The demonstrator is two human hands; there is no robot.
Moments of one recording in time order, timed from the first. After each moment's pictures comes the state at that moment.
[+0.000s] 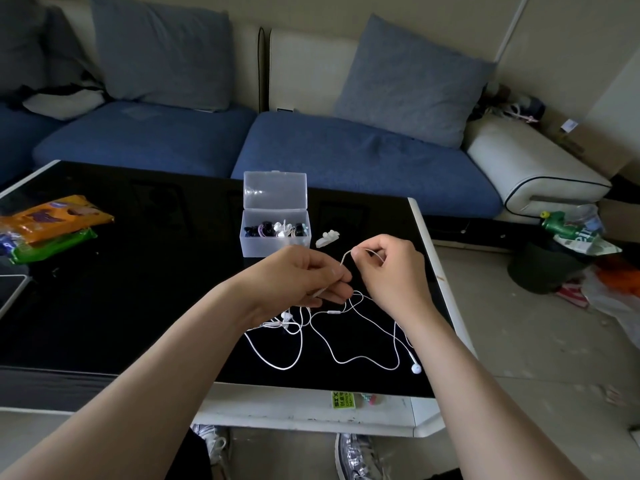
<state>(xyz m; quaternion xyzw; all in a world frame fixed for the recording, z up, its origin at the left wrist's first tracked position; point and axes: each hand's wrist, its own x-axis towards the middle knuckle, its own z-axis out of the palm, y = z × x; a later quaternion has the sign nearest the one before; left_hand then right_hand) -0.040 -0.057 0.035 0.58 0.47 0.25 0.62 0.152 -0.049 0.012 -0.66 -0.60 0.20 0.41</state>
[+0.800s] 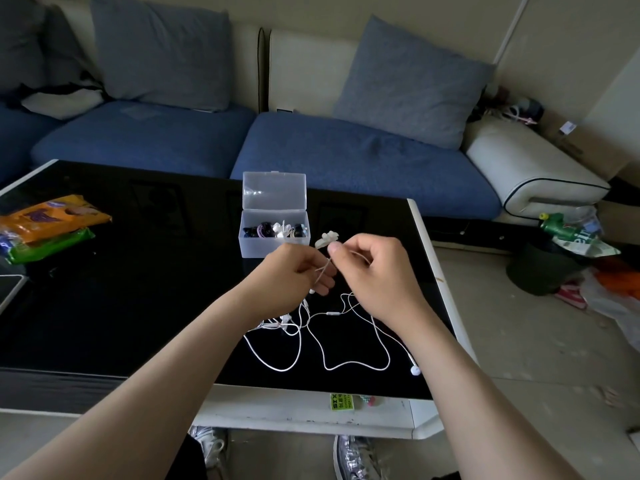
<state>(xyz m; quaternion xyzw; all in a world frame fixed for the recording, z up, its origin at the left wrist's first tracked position) -0.045 -0.045 0.016 0.69 0.52 0.27 0.43 0.136 -0.058 0.022 -0.54 -0.67 0.27 0.43</state>
